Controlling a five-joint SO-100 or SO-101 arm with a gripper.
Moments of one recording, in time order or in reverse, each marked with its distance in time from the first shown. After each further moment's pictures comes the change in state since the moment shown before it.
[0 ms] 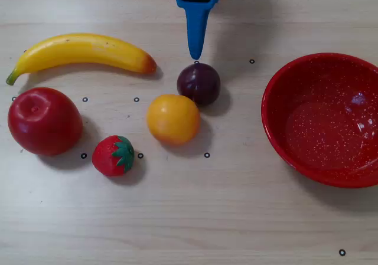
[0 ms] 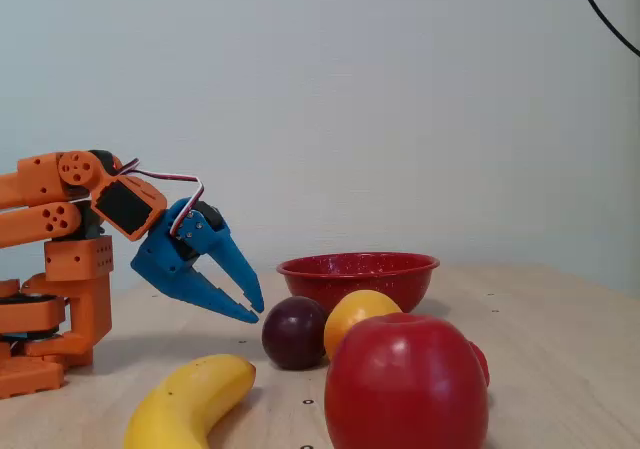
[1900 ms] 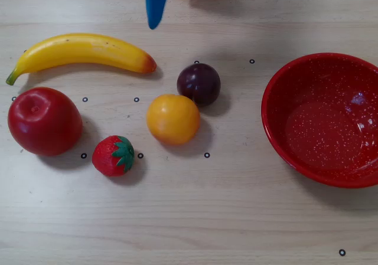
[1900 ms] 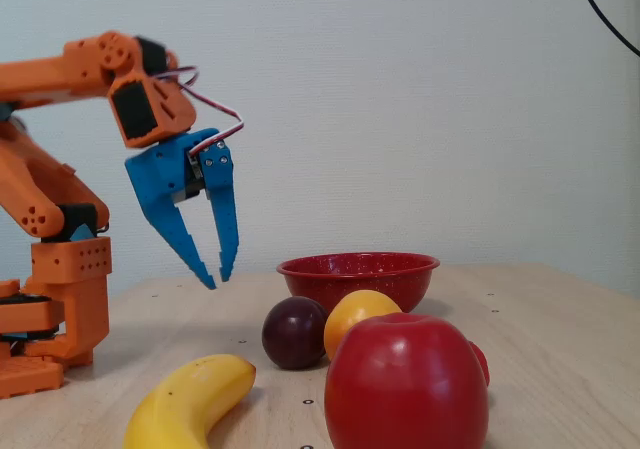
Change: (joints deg) arm -19.2 -56.5 -54.8 26.1 38.0
